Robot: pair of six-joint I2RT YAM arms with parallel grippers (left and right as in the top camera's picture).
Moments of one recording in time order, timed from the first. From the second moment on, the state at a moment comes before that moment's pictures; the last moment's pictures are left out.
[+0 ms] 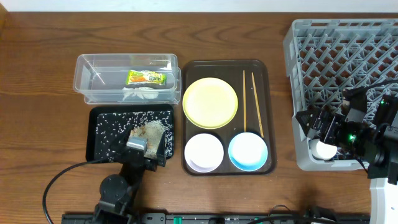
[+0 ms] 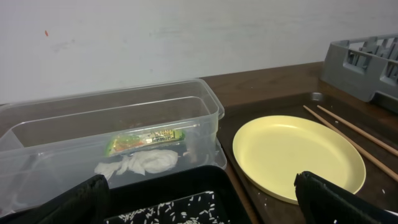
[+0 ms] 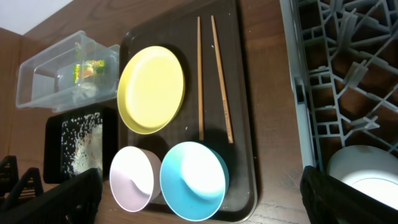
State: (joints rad) left arm -0.28 0.01 0.02 -0.12 -0.03 0.01; right arm -0.27 1.00 1.09 -1.09 -0.57 0.12
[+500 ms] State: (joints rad) left arm -0.28 0.01 0.02 -0.12 -0.03 0.01; right arm -0.27 1.00 1.09 -1.09 -0.57 0.12
